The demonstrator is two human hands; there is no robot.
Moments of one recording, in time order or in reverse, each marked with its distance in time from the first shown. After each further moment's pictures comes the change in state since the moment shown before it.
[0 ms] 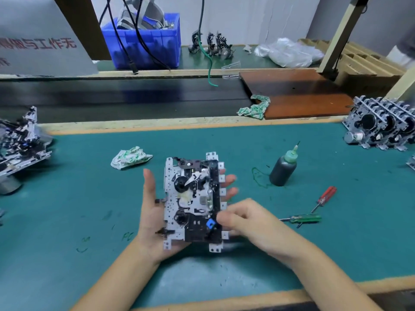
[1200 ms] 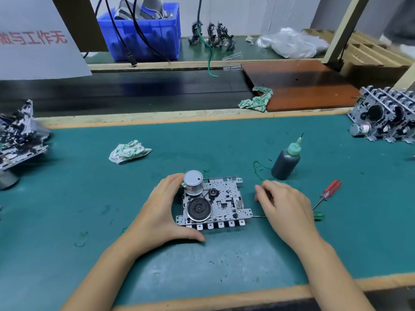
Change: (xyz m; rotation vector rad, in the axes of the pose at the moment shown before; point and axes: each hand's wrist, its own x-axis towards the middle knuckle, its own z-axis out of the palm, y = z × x) left_hand -0.011 0.013 -0.044 1.768 0.349 0.279; right_hand -0.006 0.042 -0.051 -1.210 0.798 0.091
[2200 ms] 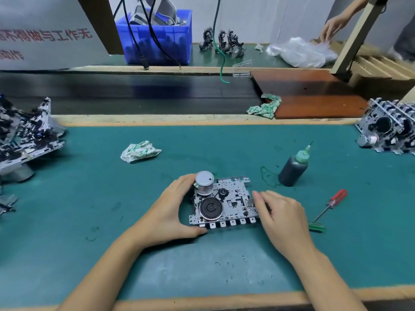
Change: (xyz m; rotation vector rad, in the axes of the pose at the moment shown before) left_hand 0.001 -0.002 -0.006 -0.067 -0.088 0.058; right_hand -0.009 -0.020 0.003 0.158 0.152 -0.164
